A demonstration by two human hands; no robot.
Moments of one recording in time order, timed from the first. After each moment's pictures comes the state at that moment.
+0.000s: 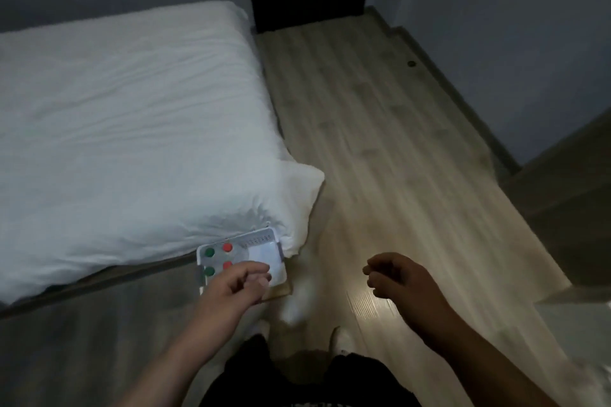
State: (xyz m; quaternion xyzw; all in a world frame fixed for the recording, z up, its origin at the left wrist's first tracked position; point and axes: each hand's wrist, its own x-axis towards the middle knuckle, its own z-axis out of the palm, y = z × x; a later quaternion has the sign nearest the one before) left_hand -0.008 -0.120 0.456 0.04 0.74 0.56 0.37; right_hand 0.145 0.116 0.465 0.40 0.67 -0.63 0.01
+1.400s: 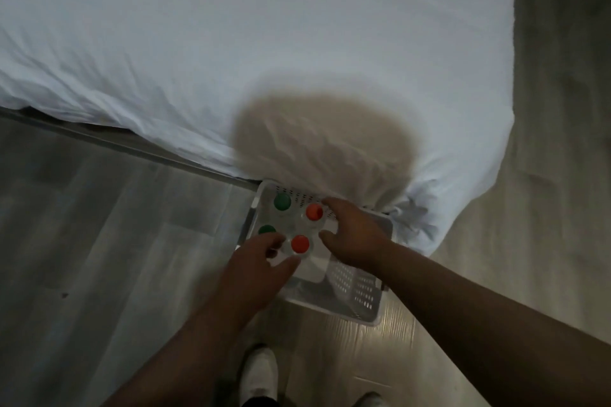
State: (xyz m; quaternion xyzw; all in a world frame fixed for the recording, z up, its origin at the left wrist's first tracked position) left_hand -0.155 -0.232 0.015 -0.11 0.85 0.45 0.25; right_hand -0.205 -0.041 0.015 0.00 0.91 -0.32 0.25
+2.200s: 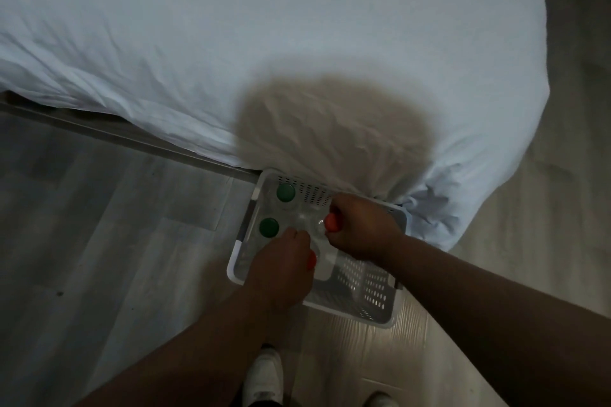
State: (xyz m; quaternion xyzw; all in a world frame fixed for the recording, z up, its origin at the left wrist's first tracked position) left_hand -0.161 -0.201 -0.043 0.11 0.93 0.25 0.25; right_hand -0.211 -0.032 -0.033 -0.06 0.95 -0.23 0.22
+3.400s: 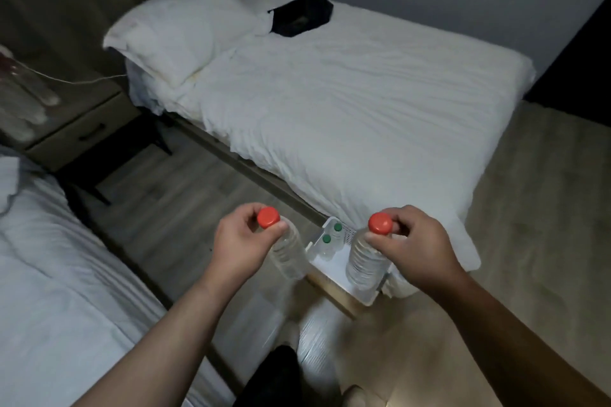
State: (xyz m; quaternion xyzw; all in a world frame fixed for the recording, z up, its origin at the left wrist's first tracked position) left_hand 0.049 -0.248 0.507 -0.24 0.83 0.49 -0.13; right_hand -0.024 -0.003 0.509 -0.09 0.87 -0.47 0.09
